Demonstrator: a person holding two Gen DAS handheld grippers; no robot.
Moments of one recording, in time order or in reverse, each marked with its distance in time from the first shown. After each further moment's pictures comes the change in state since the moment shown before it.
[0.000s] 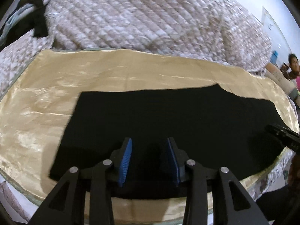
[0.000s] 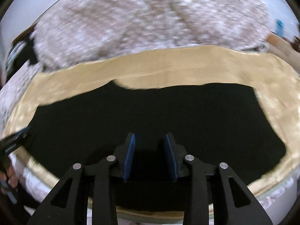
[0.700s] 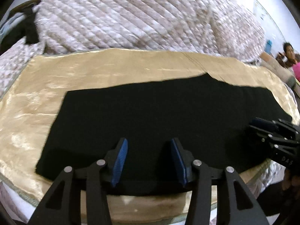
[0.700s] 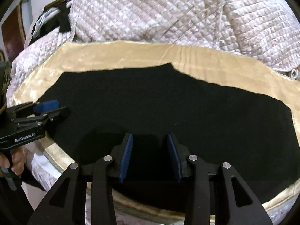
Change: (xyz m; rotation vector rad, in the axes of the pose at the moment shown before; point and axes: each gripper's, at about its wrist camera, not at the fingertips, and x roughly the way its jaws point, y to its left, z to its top) left arm 0.001 -0.017 -0.009 0.040 -0.006 0.009; right arm 0.014 0.056 -0.015 -0.171 0.012 0.064
